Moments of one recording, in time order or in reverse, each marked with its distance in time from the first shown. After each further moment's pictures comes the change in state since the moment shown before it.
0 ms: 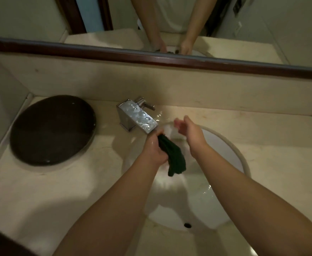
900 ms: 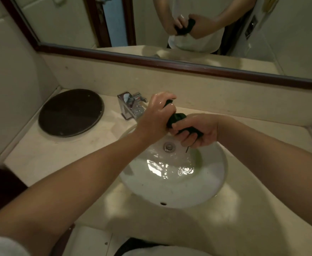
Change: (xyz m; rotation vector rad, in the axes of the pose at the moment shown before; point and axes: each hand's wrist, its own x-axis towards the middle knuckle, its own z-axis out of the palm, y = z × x) left_hand -0.094 -0.031 0.042 1.666 0.008 1.888; right_hand -0.092 -0.068 -0.111 -0.186 -1.172 0.345
